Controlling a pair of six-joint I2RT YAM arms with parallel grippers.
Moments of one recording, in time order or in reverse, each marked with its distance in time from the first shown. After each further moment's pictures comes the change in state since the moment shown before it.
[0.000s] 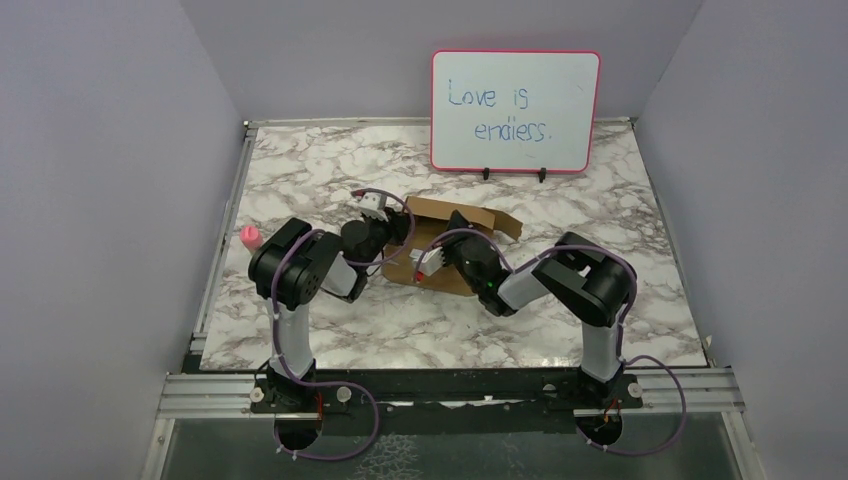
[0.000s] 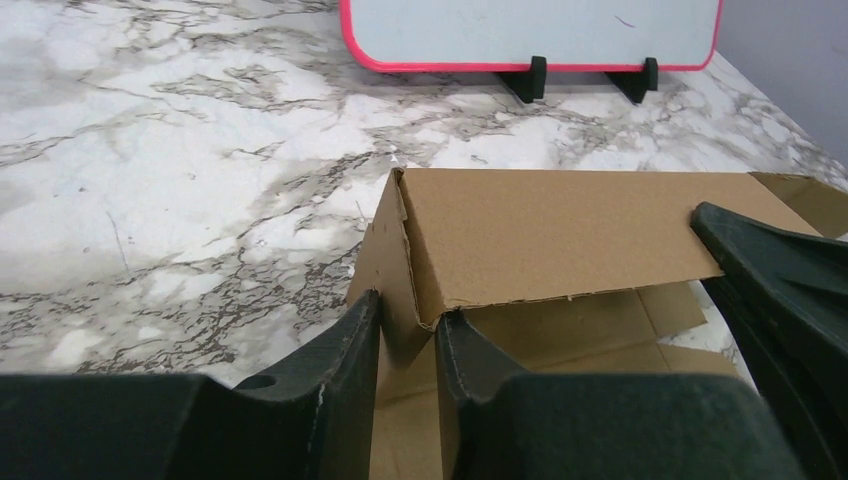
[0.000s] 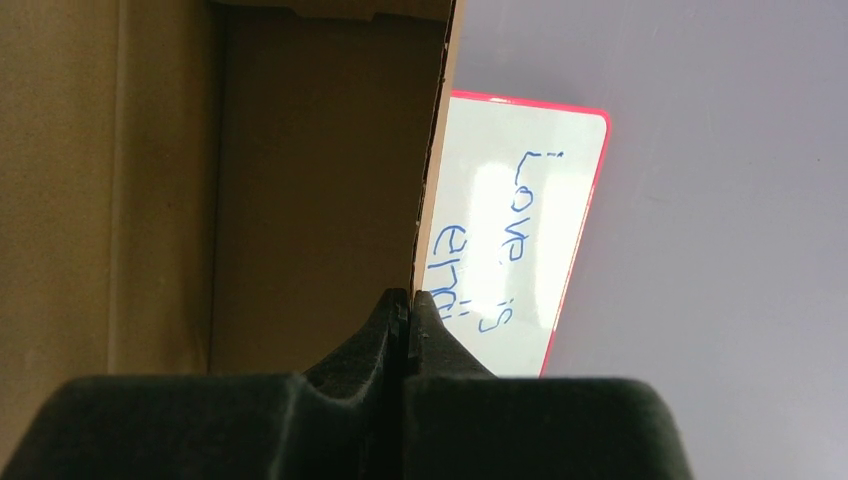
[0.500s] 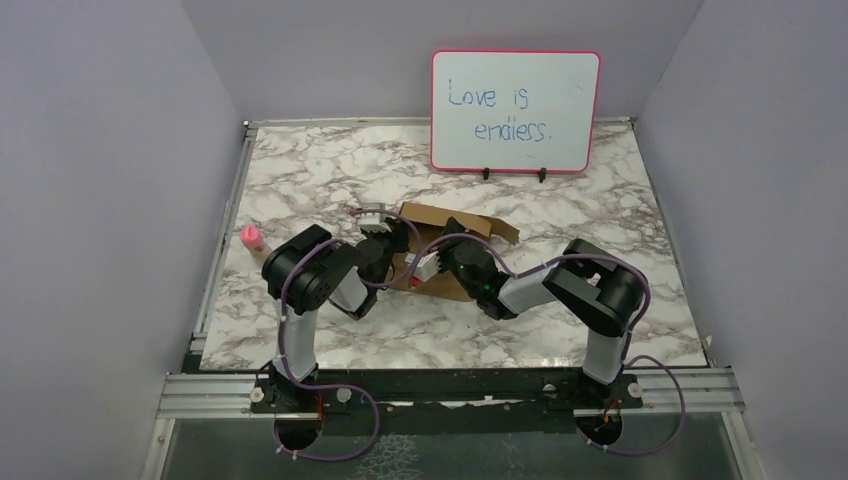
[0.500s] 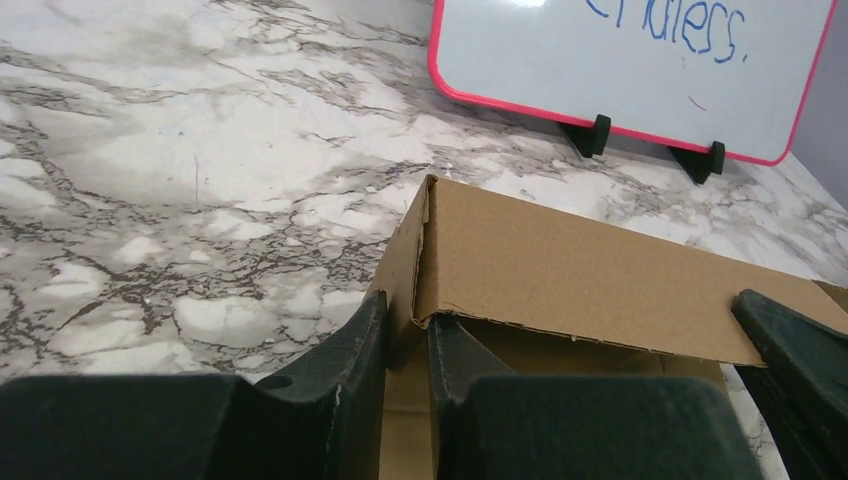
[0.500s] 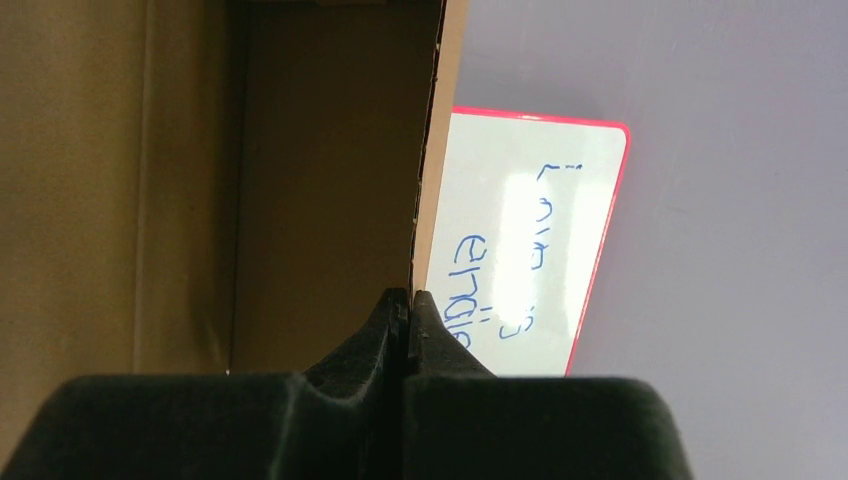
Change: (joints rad) left arm -0.149 0.020 -0.079 0.133 -0.425 -0.063; right arm 0.056 -0.074 0.000 -0.132 0.034 0.091
